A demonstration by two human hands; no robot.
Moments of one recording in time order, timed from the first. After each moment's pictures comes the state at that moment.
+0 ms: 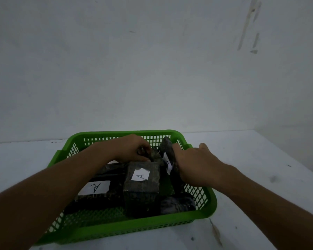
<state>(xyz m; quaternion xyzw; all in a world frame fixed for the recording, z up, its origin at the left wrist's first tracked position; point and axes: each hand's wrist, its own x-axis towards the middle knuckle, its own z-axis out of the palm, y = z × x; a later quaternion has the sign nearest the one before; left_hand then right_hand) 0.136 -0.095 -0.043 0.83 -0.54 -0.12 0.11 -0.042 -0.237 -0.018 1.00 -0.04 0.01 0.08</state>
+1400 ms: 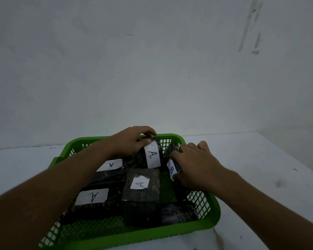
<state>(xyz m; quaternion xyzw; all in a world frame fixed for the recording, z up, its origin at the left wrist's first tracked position) 0.153 -0.104 -0.036 0.81 -0.50 -0.08 0.29 -0.030 -0.248 -0.030 0.99 -0.03 0.07 0.12</state>
